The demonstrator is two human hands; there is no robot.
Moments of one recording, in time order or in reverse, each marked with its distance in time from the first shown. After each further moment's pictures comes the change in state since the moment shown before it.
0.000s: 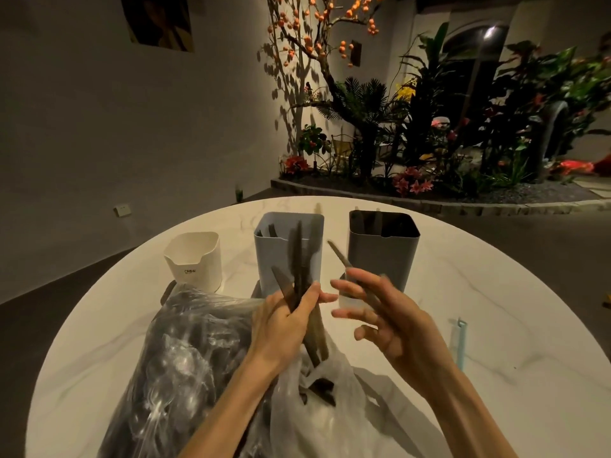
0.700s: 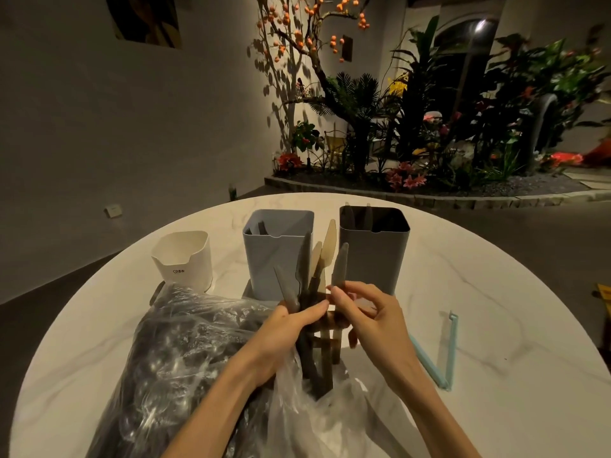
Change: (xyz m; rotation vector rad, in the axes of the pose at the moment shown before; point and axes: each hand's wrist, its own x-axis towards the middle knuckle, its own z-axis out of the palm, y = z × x) left_hand 0.001 0.000 0.003 -0.364 -0.402 -0.405; right_hand 0.011 0.032 0.008 -0.540 0.409 -0.164
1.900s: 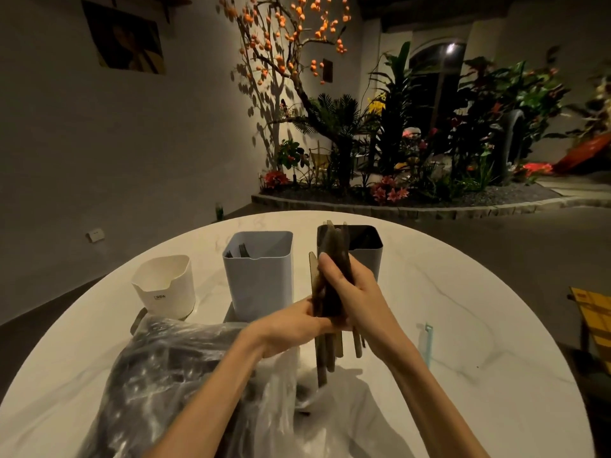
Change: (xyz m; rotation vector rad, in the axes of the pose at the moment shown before) left_hand 0.013 0.058 0.041 0.446 -0.299 -0.013; right_hand 0.030 -0.058 -0.012 0.147 -0.076 -0.029
